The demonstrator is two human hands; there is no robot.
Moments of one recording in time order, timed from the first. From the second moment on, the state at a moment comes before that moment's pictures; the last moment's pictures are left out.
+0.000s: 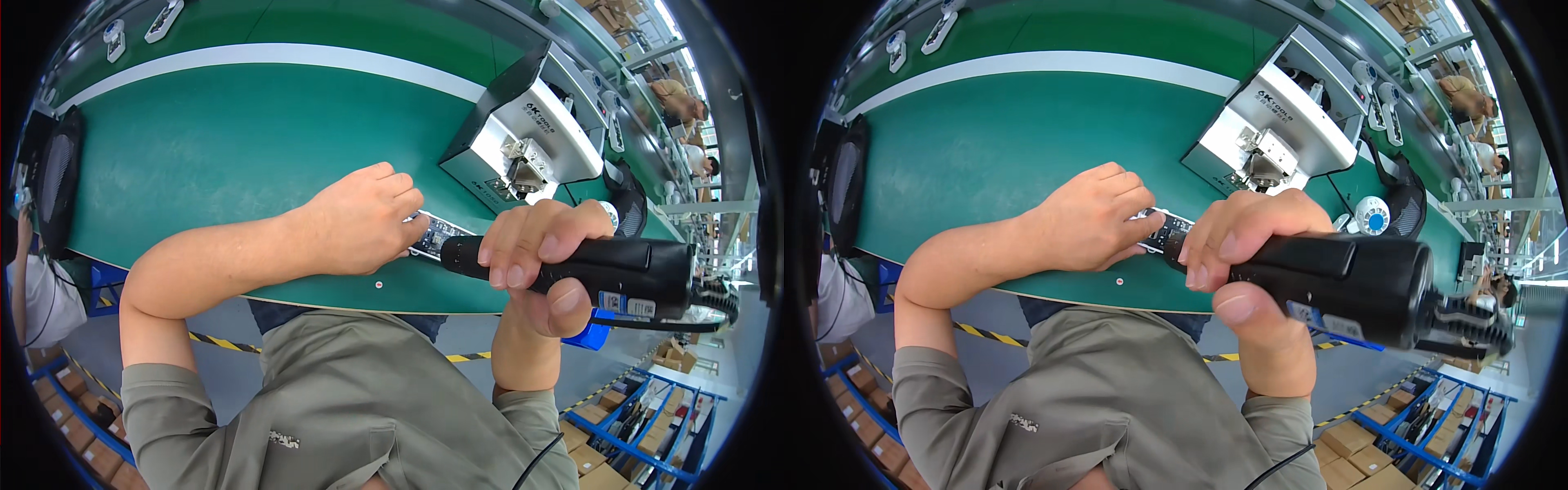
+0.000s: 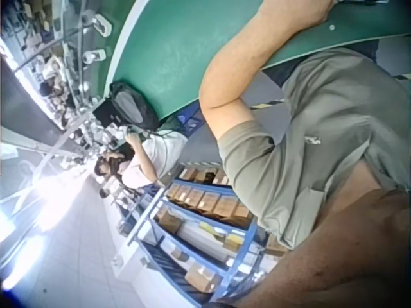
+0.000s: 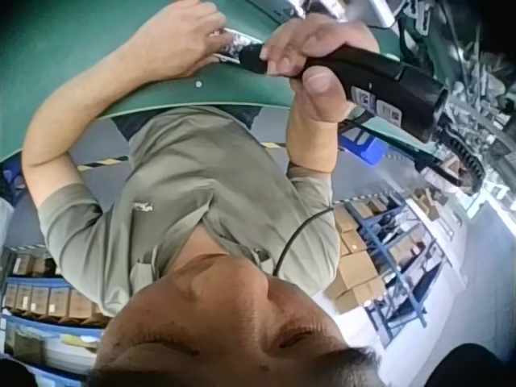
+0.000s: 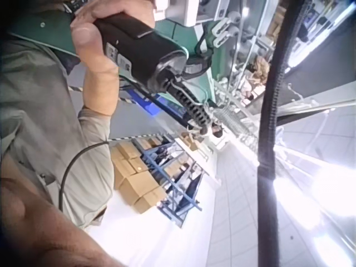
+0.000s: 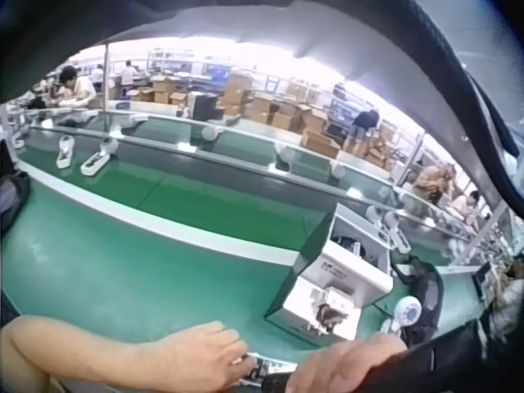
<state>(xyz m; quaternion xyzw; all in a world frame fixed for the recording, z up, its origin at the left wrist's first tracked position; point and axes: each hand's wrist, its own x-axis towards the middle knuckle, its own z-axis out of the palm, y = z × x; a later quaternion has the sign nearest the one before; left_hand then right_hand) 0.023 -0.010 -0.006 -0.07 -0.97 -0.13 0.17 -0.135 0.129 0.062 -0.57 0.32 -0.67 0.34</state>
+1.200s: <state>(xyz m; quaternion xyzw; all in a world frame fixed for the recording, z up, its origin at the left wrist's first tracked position) 0.024 -0.010 -0.005 -0.05 -0.98 -0.10 0.17 -0.151 0.135 0.067 -0.53 0.26 -0.74 0.31</state>
